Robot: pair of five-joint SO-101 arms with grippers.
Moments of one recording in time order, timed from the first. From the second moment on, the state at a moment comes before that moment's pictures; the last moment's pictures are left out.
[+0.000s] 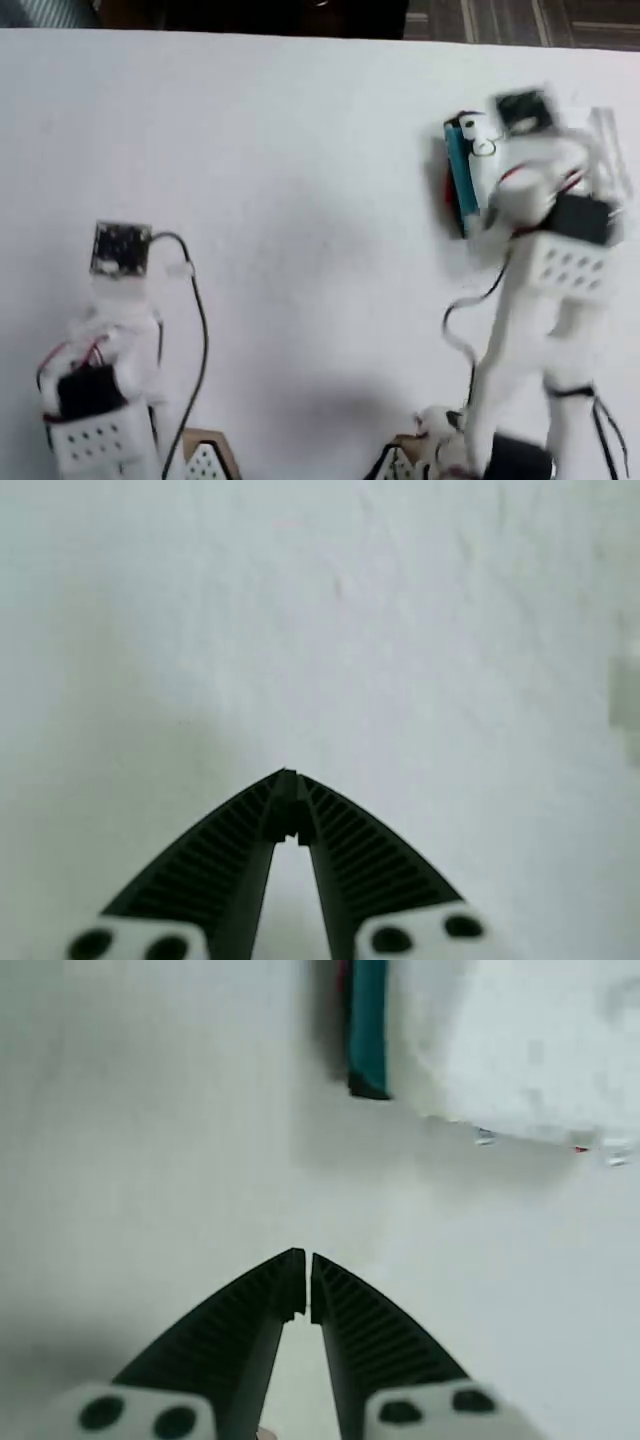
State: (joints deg) left arm -22.3 -86.0 73.5 77.9 -14.6; right arm 7.8 -27.8 15.2 92.4 24.0
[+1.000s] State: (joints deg) left arm -5.1 -103.0 95.8 73.0 0.8; right arm -2.4 -92.4 96.2 67.3 -0.3
